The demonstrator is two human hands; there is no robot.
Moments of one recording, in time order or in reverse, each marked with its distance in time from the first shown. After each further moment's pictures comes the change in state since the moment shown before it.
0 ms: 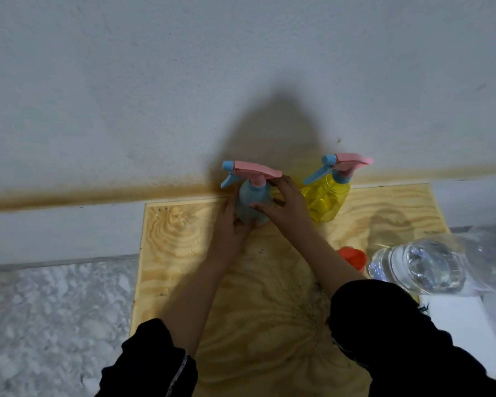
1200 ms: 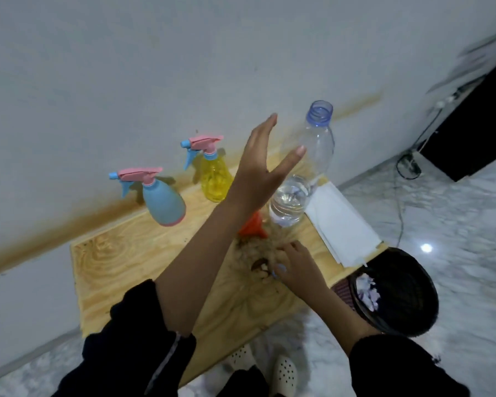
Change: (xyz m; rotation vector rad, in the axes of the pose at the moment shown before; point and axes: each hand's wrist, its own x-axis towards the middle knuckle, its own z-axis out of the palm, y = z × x) left_hand -0.085 0.232 0.131 0.006 -0.413 0.492; right_hand -0.253 0.045 -0.107 -0.334 0.079 0.469
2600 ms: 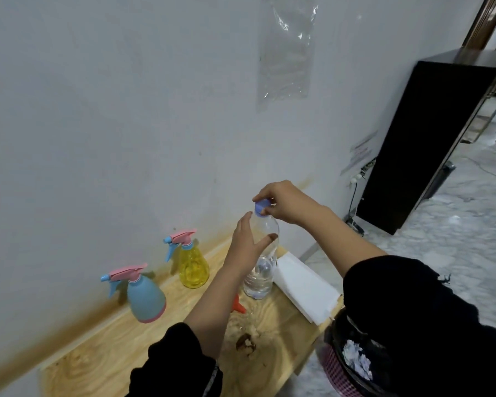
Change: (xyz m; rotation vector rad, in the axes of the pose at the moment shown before) left_hand 0.015 0.011 0.024 0.050 -0.198 -0.096; right_hand 0.062 -0.149 -0.258 -0.157 0.142 -0.175
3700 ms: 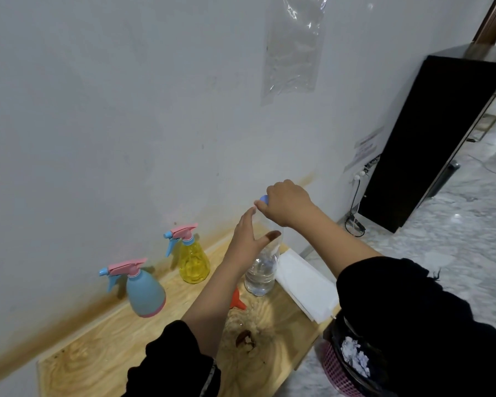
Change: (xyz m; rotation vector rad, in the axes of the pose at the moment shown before) left_hand 0.011 -0.018 0.001 -0.070 -0.041 0.005; right_hand 0.010 -0.007 0.018 -0.525 0.038 0.120
